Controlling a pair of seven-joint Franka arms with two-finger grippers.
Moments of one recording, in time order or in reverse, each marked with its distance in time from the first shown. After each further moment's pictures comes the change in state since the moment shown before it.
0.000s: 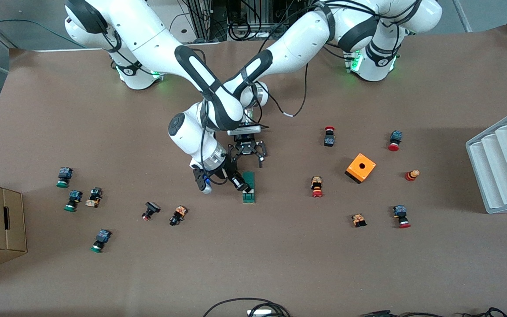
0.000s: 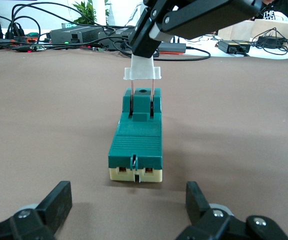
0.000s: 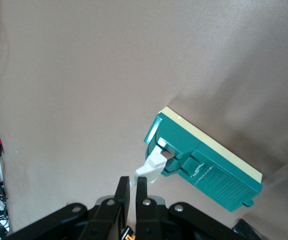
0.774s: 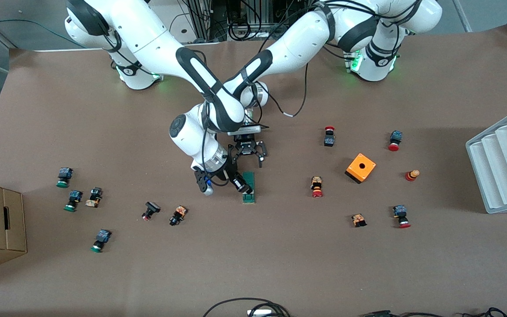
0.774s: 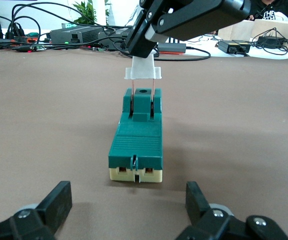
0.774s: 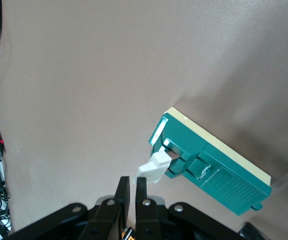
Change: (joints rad) left arm 0.000 0.000 0.000 0.000 0.000 0.000 0.000; right arm -0.001 0.020 0.000 0.026 0.000 0.000 -0.004
